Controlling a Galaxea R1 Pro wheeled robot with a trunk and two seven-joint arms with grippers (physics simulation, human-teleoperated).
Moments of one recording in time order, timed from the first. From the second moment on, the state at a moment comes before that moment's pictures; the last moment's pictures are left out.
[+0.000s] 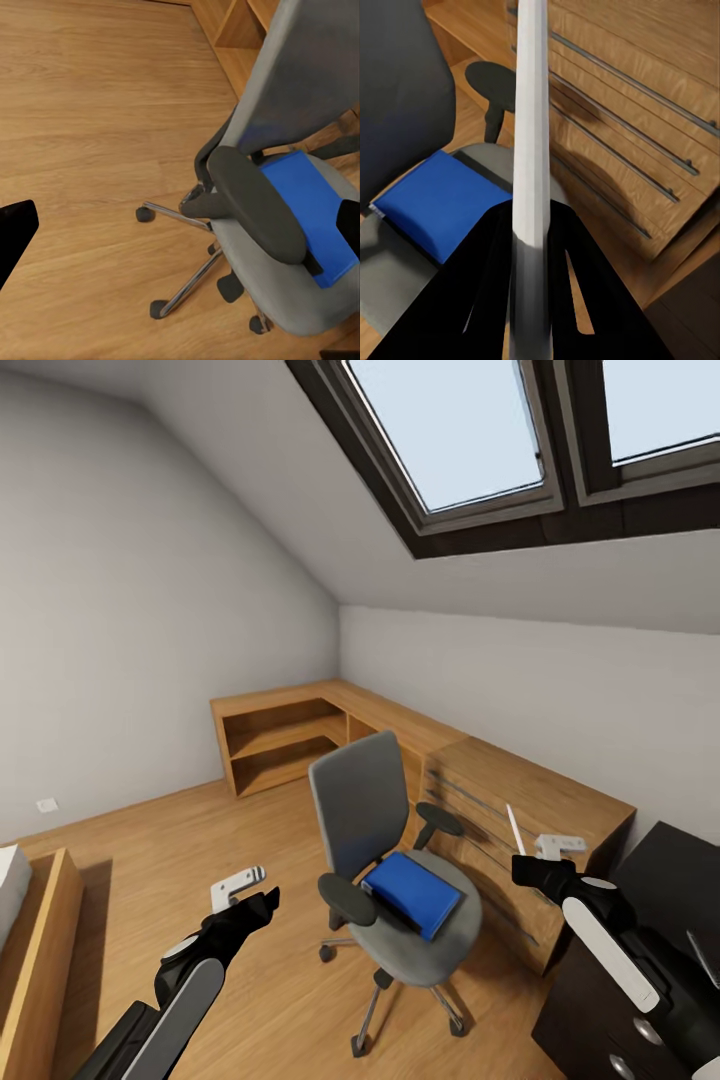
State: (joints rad) left arm -0.26 0.14 -0.36 -1.52 0.84 0.41 0.66; right arm -0.48 -0.43 0.34 -1.32 -0.71 0.53 -0.35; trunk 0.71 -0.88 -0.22
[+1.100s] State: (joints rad) left arm -0.26 0.14 -0.47 -1.51 0.83 0.41 0.67; right arm -0.48 -0.42 0.18 -1.20 -0.71 0.54 -0.35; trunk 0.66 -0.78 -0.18
